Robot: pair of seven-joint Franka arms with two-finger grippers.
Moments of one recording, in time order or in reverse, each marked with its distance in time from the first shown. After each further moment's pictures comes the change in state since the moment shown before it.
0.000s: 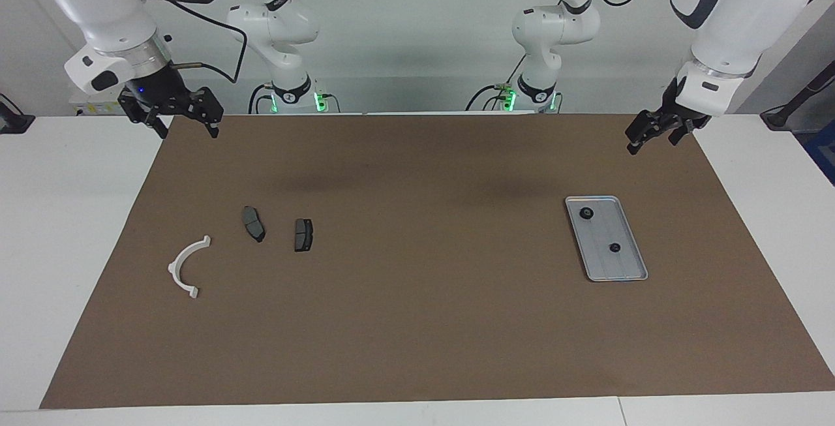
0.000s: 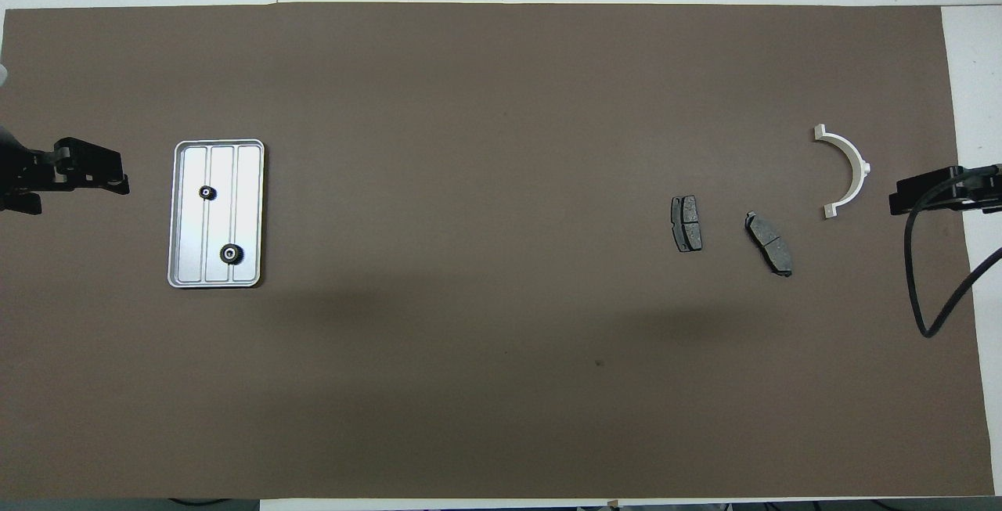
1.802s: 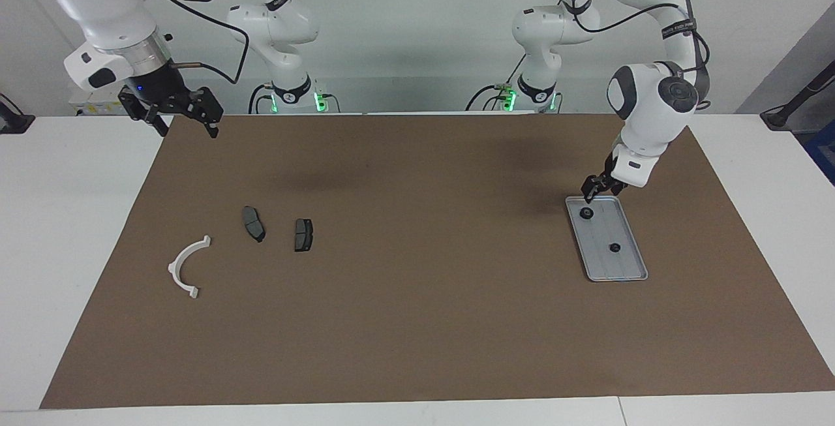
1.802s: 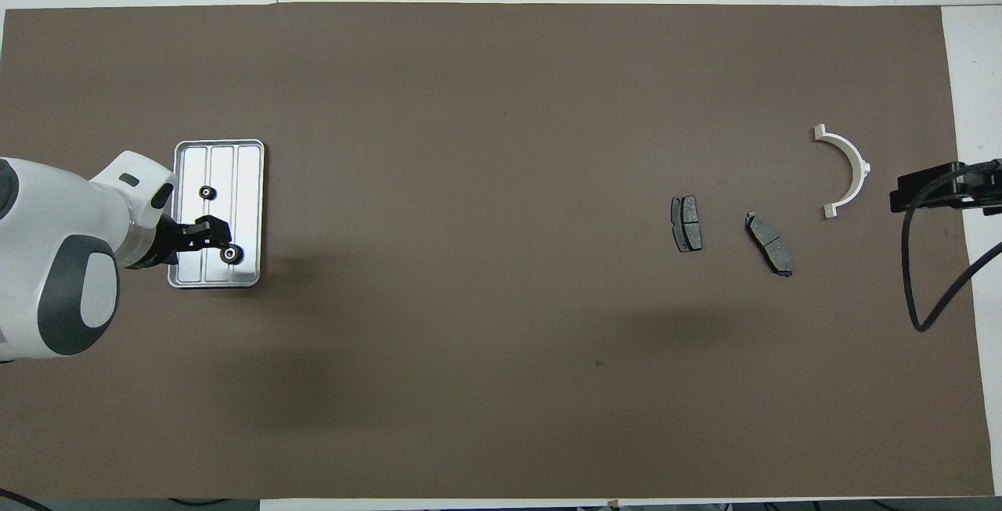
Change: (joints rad) left arm 0.000 0.012 0.008 -0.582 -0.001 0.586 -0.062; right arm 0.001 -0.002 0.001 0.000 0.000 0.002 0.052
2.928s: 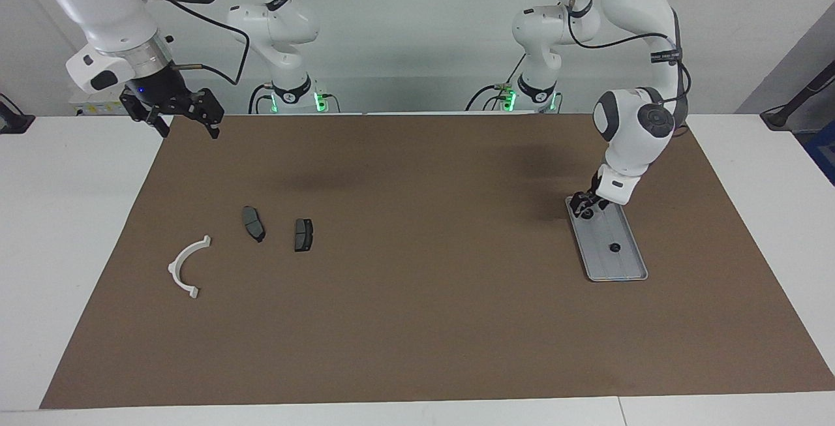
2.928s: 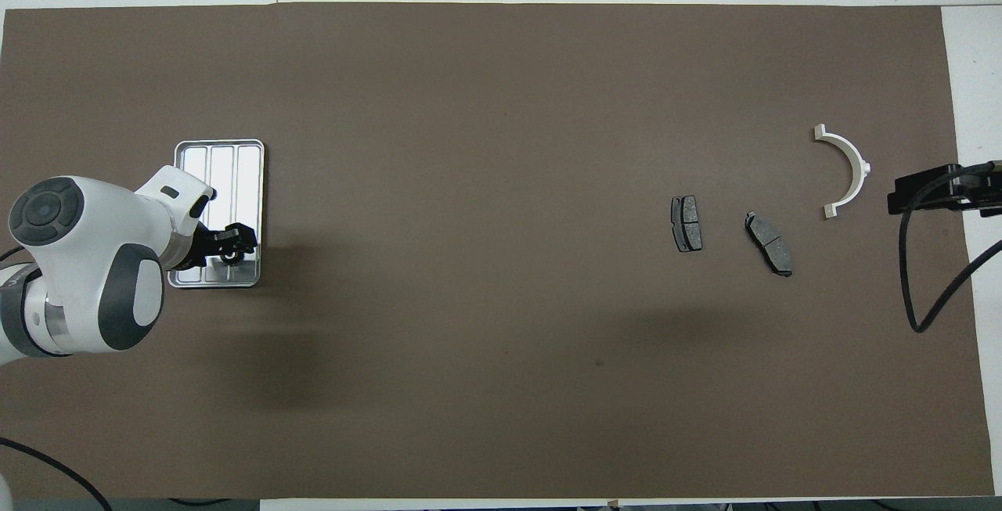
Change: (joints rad) left arm -0.001 0.099 -0.010 -0.055 0.000 0.152 -0.001; right arm 0.000 0.000 0.000 -0.007 0.000 0.000 -0.002
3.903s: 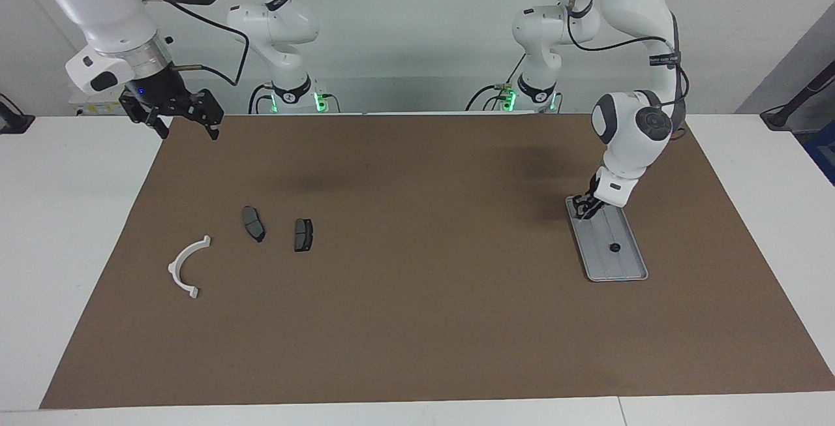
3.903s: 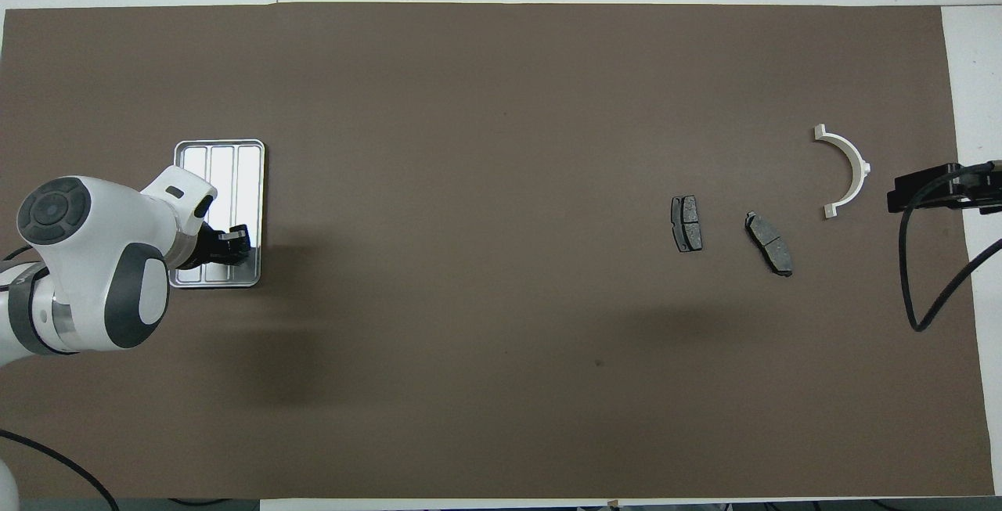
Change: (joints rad) left arm 0.000 0.015 -0.003 0.001 -0.003 0.013 0.000; right arm 0.000 0.000 -0.002 -0.005 0.000 0.016 -0.012
